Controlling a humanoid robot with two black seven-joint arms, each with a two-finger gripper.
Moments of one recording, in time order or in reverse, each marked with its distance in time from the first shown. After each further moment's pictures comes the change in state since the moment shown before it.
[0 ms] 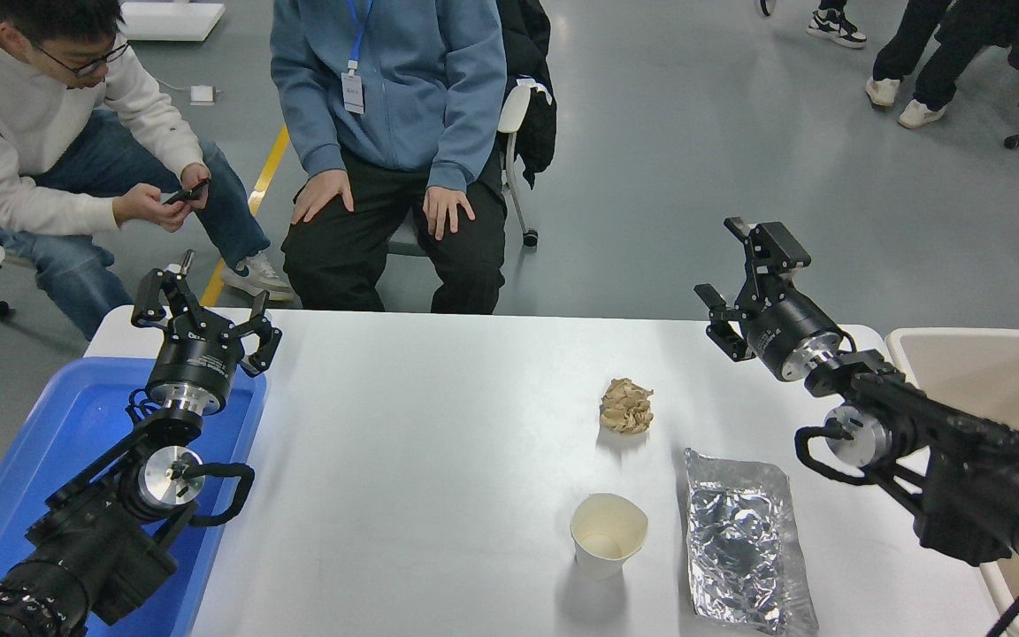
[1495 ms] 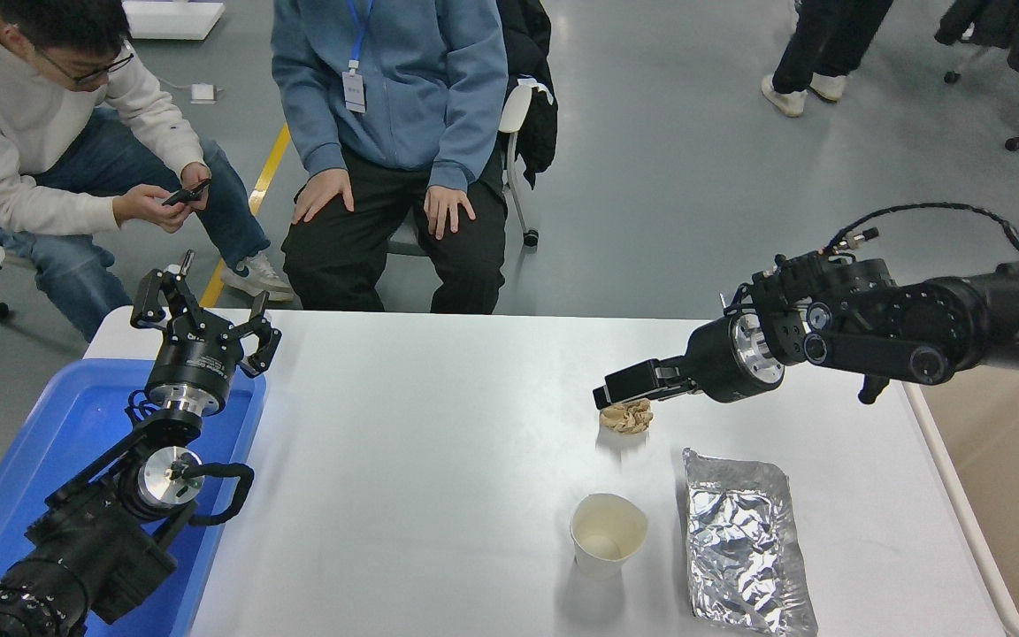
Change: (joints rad) left arm 0.000 0.001 0.000 0.000 0.000 0.000 0.000; right arm 0.668 0.150 -0.918 0.182 -0.491 0.394 -0.189
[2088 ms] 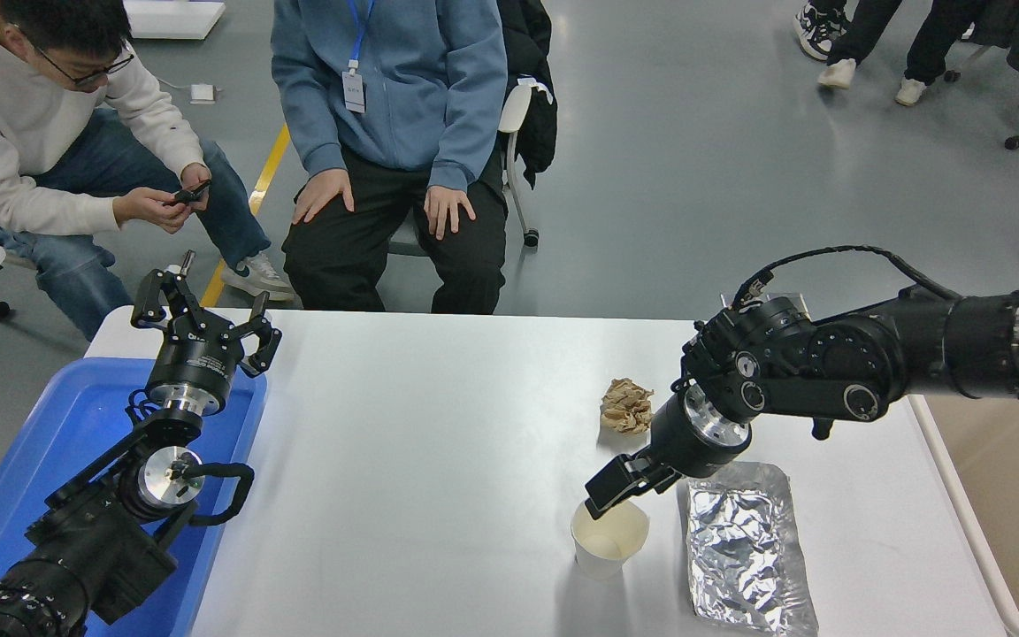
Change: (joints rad) left arm 0.000 0.000 0.000 0.000 0.000 0.000 0.000; right arm -0.036 0.118 -0.028 0.010 -0.012 0.097 -0.036
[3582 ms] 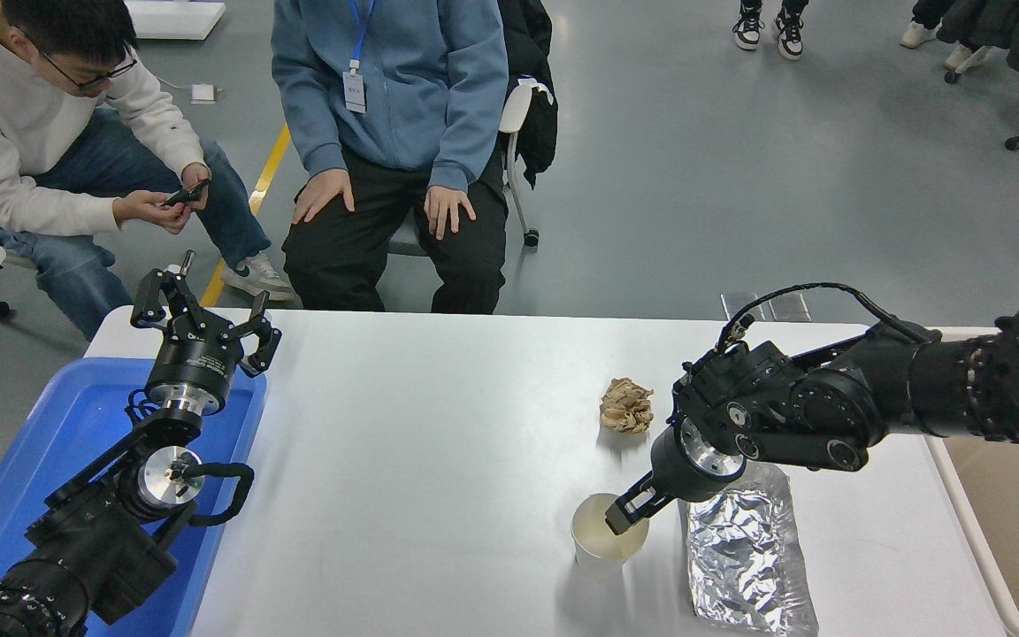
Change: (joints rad) left arm 0.000 0.000 0.000 0.000 0.000 0.000 0.000; right arm -0.091 0.018 -0.011 -0.058 -0.239 -0.120 0.024
